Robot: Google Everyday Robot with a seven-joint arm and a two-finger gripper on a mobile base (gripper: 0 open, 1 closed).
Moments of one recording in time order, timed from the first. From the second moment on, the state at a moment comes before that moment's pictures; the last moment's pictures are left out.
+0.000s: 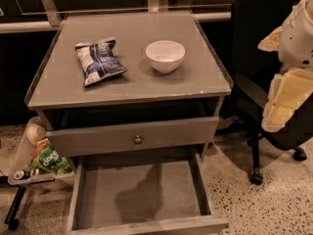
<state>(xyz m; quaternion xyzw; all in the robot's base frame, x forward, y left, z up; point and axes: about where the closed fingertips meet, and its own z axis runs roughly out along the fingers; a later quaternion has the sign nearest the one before) 0.438 -0.217 0.976 -0.60 0.78 -0.03 0.16</state>
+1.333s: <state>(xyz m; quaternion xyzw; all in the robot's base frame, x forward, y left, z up) 0.524 -0.170 0.989 -0.62 0.76 -0.03 0.18</state>
